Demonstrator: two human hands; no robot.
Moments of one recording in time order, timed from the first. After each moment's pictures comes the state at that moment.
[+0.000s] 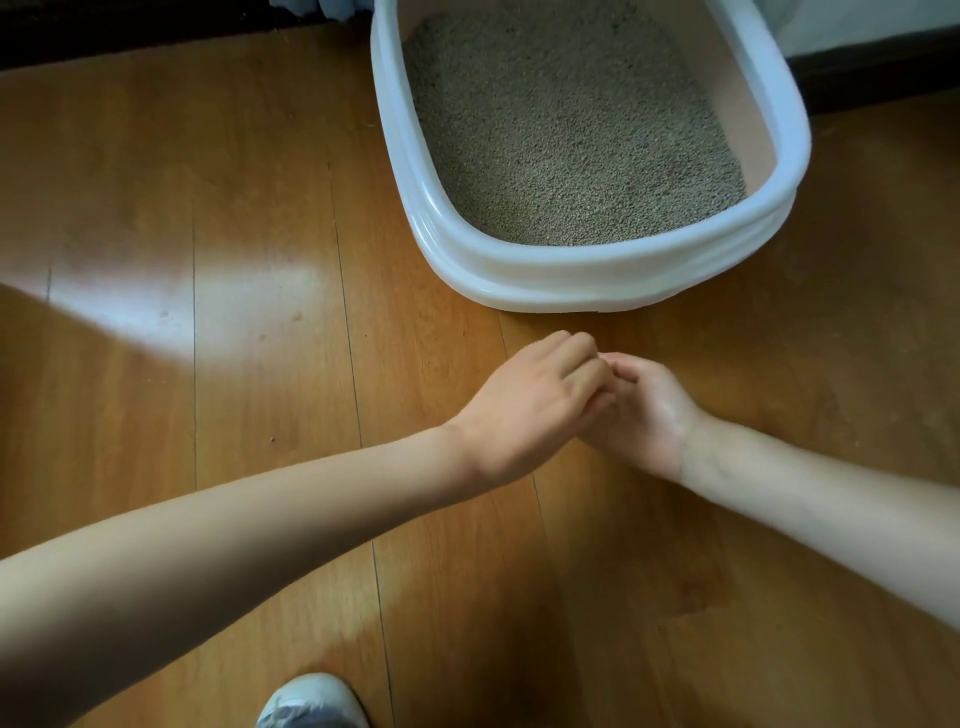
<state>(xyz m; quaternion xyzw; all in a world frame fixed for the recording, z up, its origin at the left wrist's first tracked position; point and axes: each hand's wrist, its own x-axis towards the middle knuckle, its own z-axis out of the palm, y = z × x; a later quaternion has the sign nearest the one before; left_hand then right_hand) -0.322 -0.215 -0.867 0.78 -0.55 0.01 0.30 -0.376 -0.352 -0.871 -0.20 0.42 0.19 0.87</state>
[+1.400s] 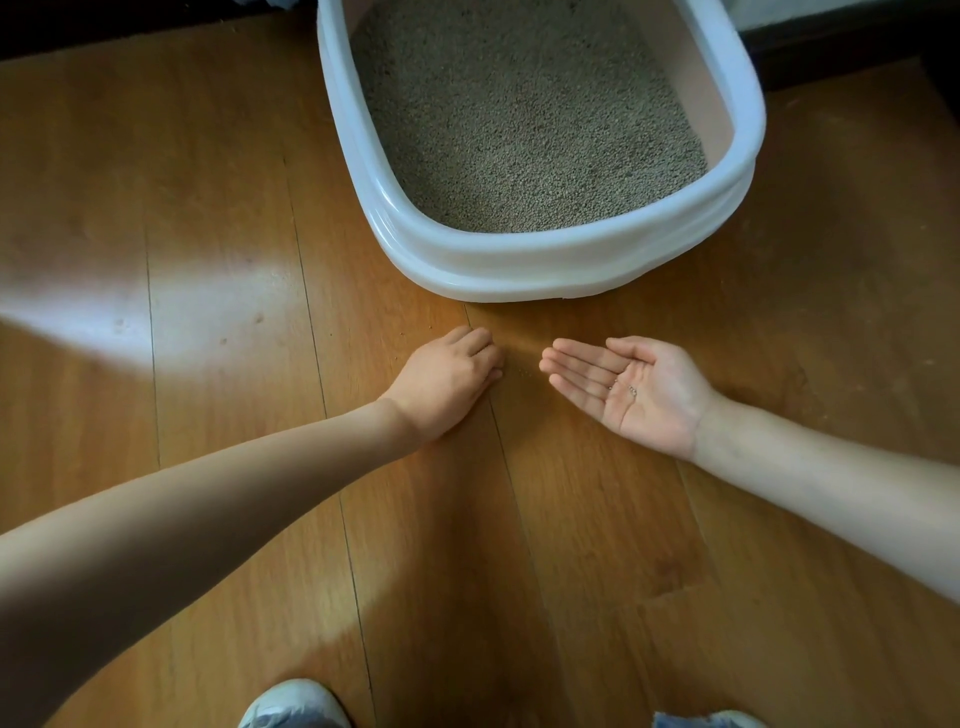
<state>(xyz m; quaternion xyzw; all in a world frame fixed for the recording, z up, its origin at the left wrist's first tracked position) -0.285 -0.188 -0.935 0.84 -0.51 -0.03 0.17 -0.387 -0.387 -0.876 -0.19 0.39 0.17 0.88</state>
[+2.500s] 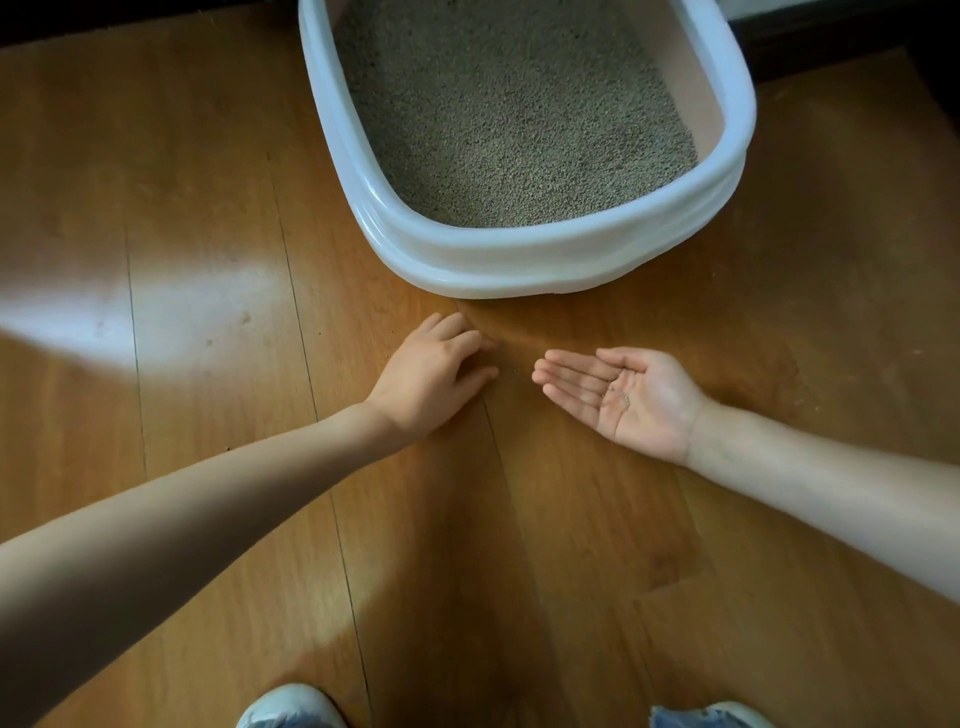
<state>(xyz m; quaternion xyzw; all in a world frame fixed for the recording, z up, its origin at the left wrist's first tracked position) -0.285 -0.182 -0.927 0.86 -0.43 -0.08 0.25 -0.395 -0.385 -0.880 -0.18 0.41 0.18 0.87</state>
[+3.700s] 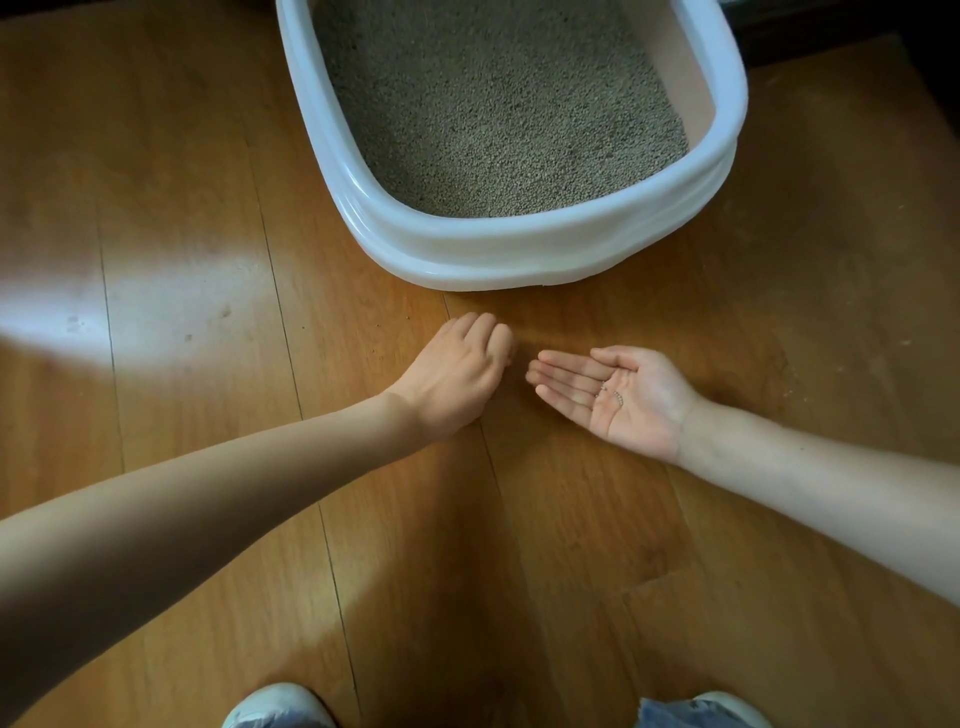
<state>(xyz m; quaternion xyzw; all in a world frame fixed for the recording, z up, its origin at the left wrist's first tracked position) -0.301 -0.211 -0.922 0.83 -0.54 -0.02 0.15 -0.400 -0.386 -0.884 -0.19 0.44 0.18 0.86</state>
